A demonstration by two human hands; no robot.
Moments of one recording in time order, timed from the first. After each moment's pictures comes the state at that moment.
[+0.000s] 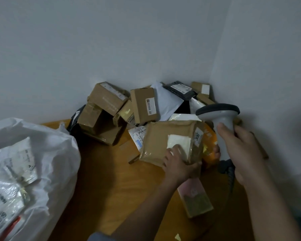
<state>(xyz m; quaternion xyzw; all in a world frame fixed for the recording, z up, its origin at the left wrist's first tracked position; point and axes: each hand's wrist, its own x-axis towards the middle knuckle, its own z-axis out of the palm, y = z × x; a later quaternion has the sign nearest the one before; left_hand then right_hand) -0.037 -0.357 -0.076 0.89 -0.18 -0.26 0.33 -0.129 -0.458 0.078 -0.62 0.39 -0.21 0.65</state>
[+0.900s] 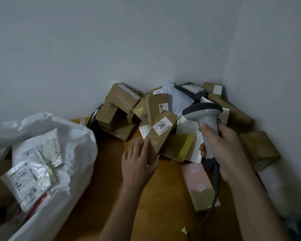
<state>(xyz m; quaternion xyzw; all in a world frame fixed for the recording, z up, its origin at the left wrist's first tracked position) -0.021 -0.222 -0.029 0.96 -0.26 0.11 0.07 -0.128 -0.422 0.077 -0.63 0.33 -0.18 0.68</state>
